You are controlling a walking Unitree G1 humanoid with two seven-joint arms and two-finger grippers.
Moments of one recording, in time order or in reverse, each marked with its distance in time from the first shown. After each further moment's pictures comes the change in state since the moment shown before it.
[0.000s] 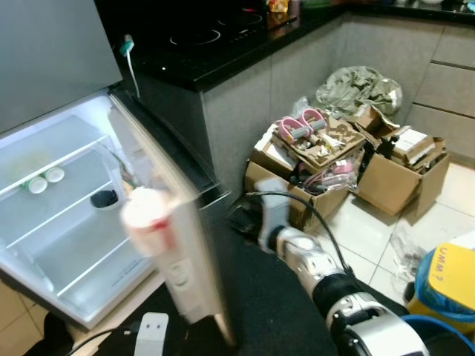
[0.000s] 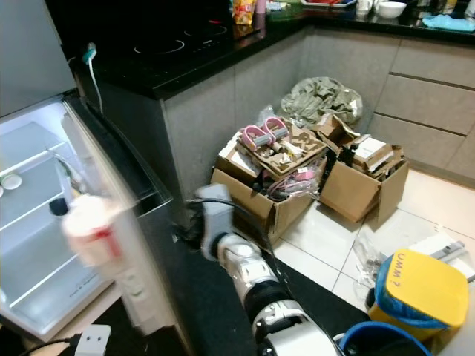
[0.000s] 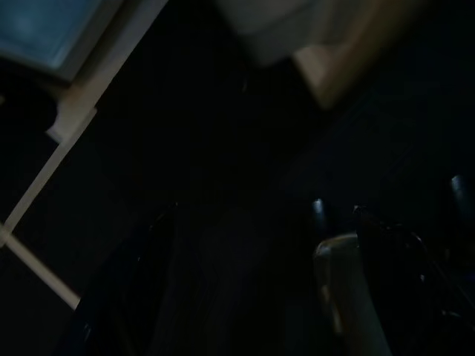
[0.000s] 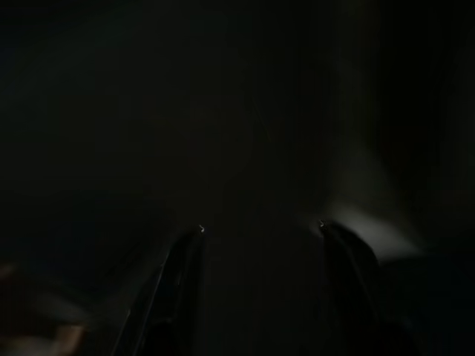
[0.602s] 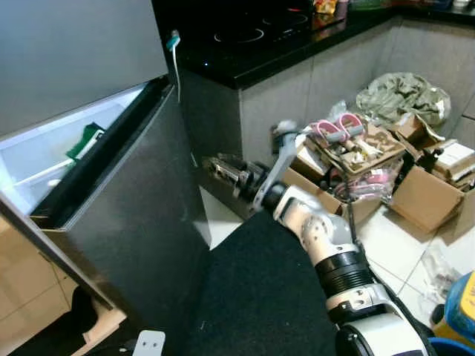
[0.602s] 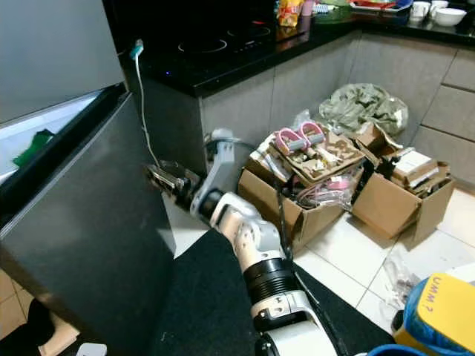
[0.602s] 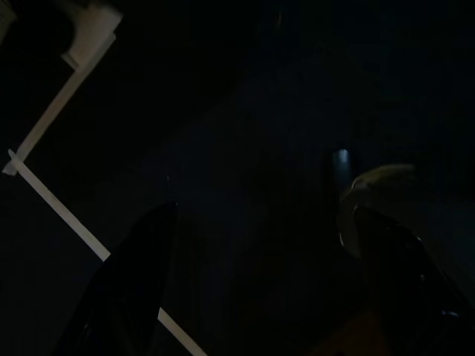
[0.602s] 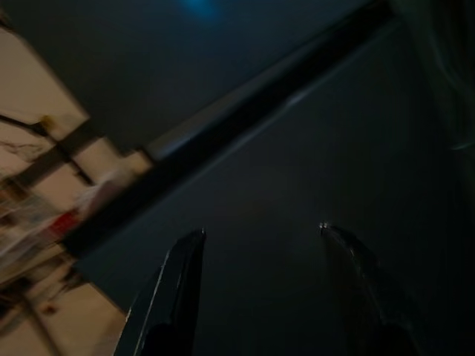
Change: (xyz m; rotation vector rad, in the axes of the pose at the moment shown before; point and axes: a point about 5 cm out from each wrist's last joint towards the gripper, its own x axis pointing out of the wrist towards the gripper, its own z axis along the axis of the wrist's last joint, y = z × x) left arm -0.003 0.000 -0.016 0.025 0.062 0.008; right arm -0.021 -0.010 0.039 0.217 -0.254 -0.026
